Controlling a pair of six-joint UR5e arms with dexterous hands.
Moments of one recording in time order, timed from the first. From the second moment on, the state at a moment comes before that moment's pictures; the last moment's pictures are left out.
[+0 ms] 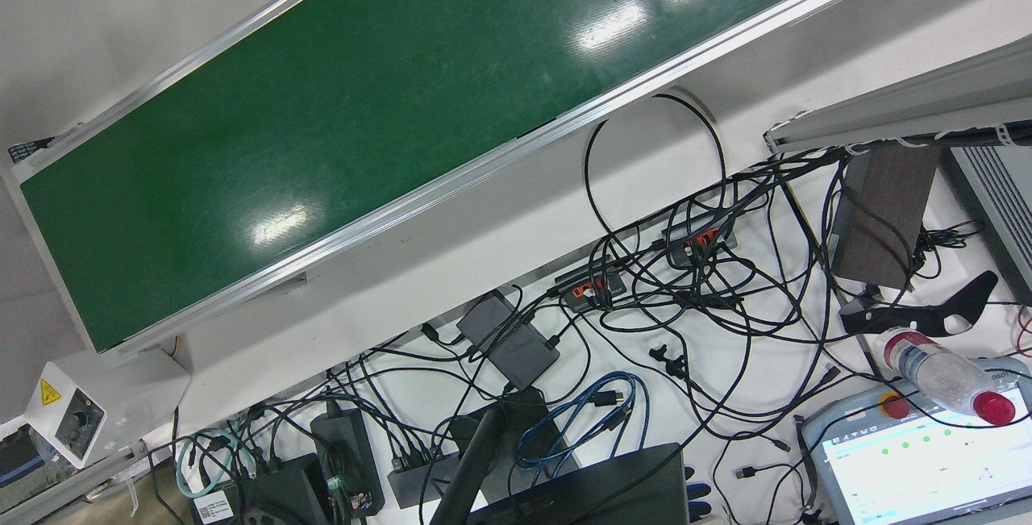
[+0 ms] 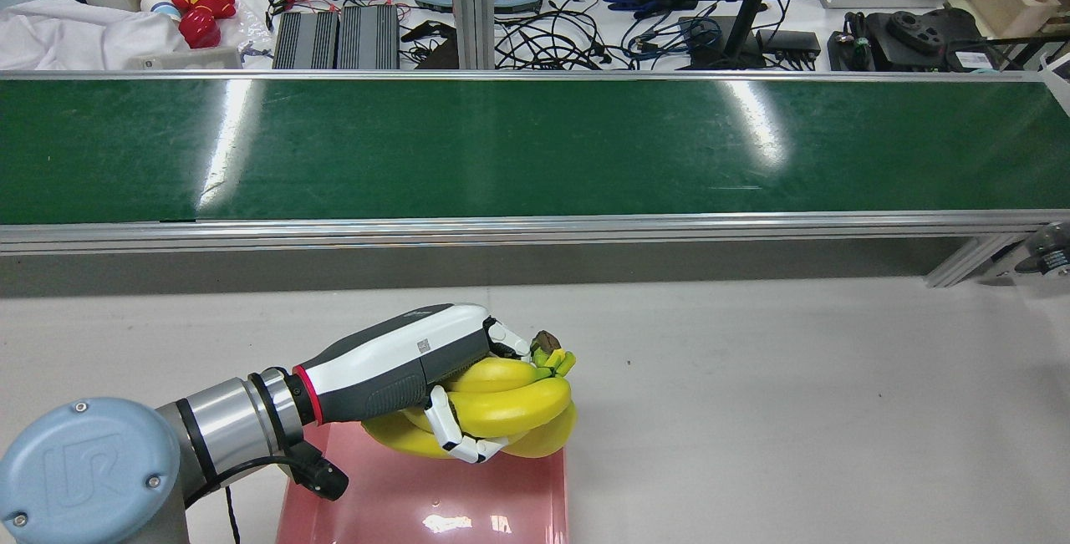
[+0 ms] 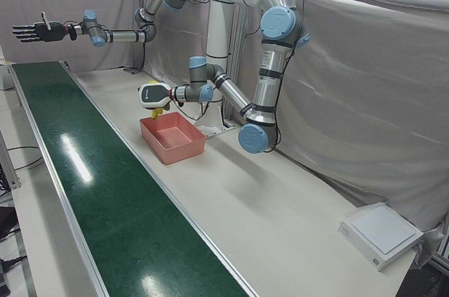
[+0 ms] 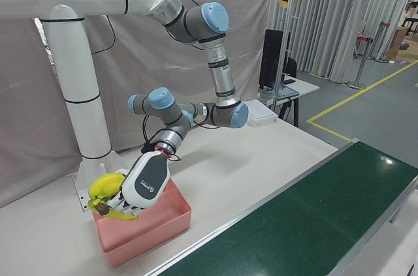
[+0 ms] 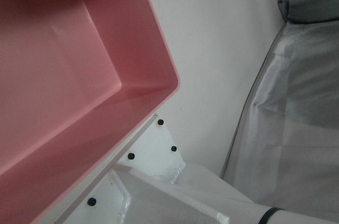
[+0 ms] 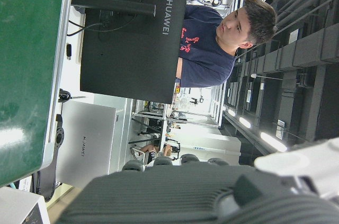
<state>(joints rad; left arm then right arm) -0.38 -2.19 -2.13 0.79 1.38 1.06 1.56 -1.54 1.63 -3.29 -1.58 -0.10</state>
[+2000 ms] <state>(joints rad) -0.42 -2.01 -2.40 0.93 1.41 1.05 1.56 -1.54 1.62 -3.29 -1.58 -0.10</state>
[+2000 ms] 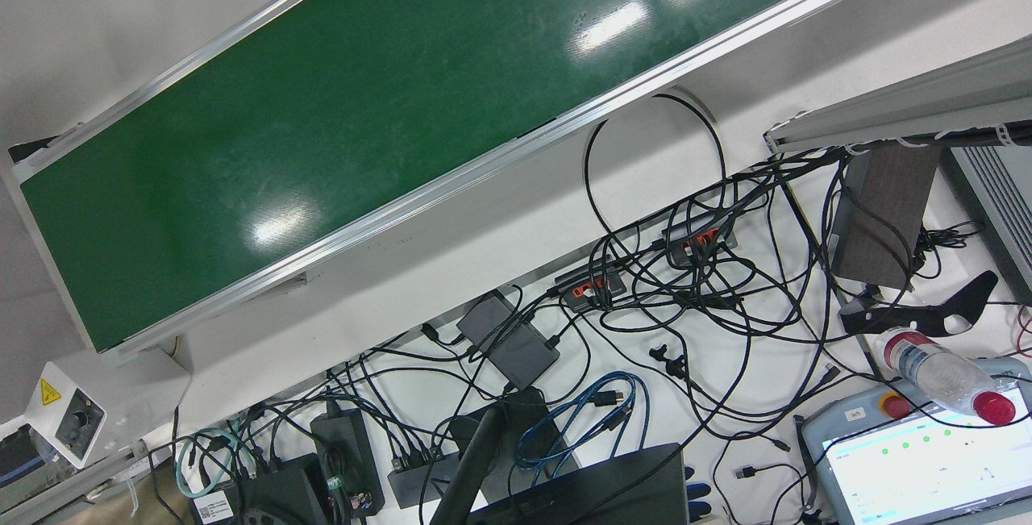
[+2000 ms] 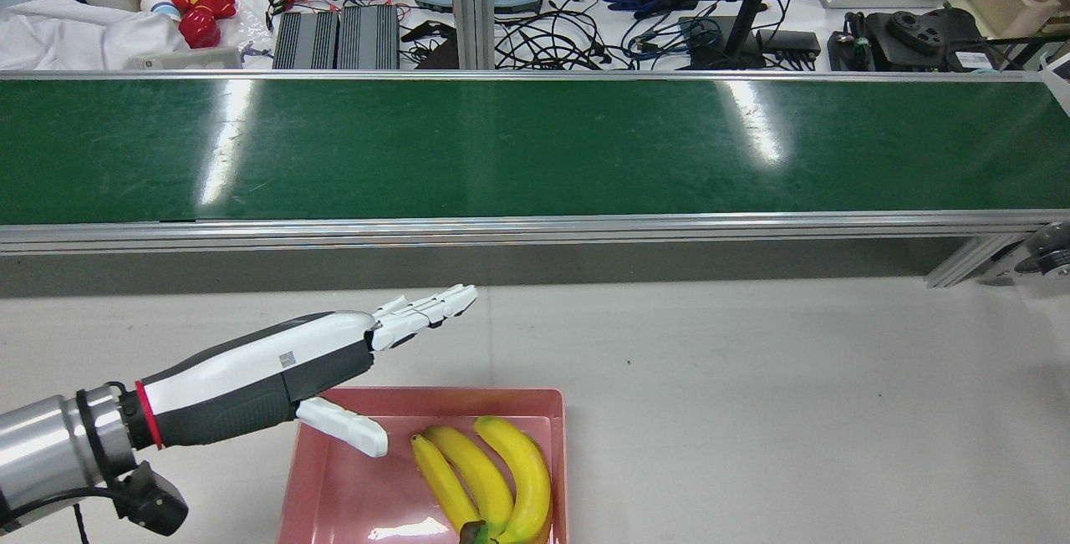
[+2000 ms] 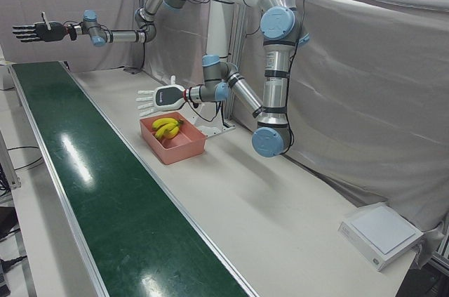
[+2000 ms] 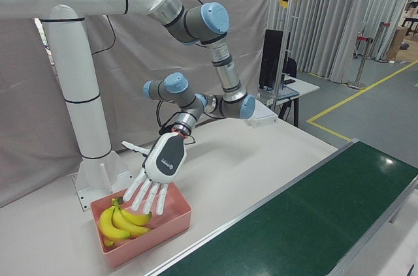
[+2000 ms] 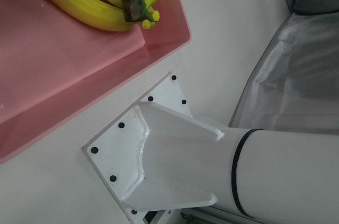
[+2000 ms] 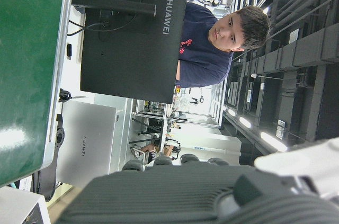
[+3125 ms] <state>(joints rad) -0.62 -1.88 -2.64 0.91 1.37 1.01 1.56 -1.54 1.62 -3.29 -1.58 -0.10</state>
